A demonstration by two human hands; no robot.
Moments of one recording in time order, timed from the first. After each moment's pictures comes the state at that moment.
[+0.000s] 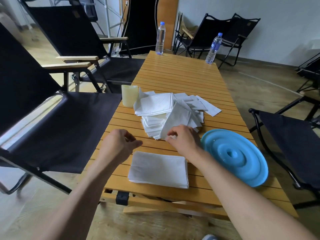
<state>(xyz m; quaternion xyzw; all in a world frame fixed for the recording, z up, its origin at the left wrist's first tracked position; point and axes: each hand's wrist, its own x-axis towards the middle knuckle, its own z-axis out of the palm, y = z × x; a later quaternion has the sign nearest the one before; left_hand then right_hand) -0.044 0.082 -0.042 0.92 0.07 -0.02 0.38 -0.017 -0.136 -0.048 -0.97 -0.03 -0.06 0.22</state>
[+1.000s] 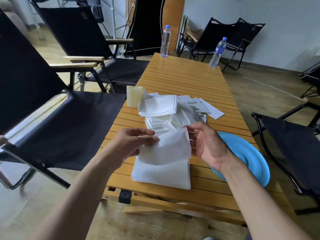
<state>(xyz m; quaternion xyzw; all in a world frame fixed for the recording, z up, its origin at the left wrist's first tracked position) -0.057 0.080 -0.014 0.70 0.07 -0.18 0.69 -0.057 -0.163 0.003 -0.62 0.03 0.19 0.76</state>
